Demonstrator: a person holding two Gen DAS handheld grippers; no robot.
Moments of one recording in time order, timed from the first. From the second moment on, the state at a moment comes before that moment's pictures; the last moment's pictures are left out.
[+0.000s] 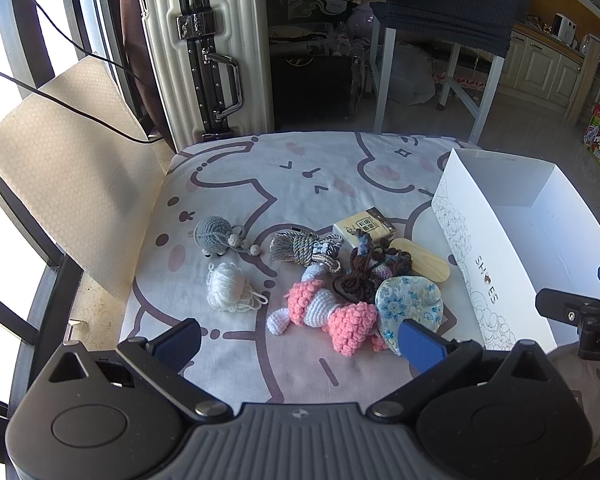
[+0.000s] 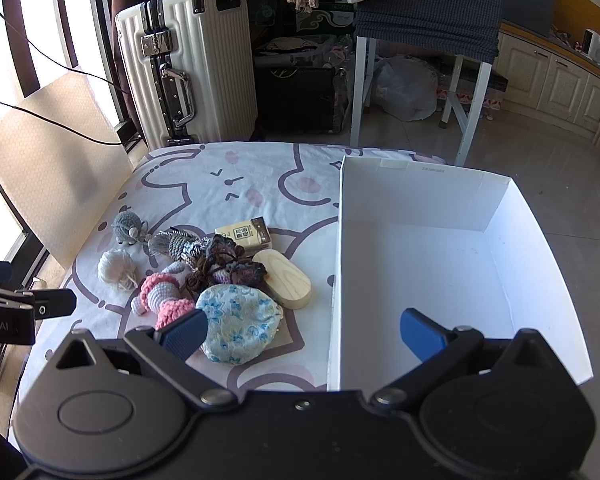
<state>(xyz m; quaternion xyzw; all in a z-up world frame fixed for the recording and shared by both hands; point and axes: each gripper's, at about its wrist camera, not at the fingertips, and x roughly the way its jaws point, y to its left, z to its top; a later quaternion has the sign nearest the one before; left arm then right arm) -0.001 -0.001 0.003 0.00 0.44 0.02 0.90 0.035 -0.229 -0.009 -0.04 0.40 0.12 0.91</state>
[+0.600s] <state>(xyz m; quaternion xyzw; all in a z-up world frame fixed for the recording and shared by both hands) -0.001 -0.001 0.003 0.00 0.44 0.02 0.90 0.035 -0.228 -0.011 -0.04 0.40 0.12 0.91</state>
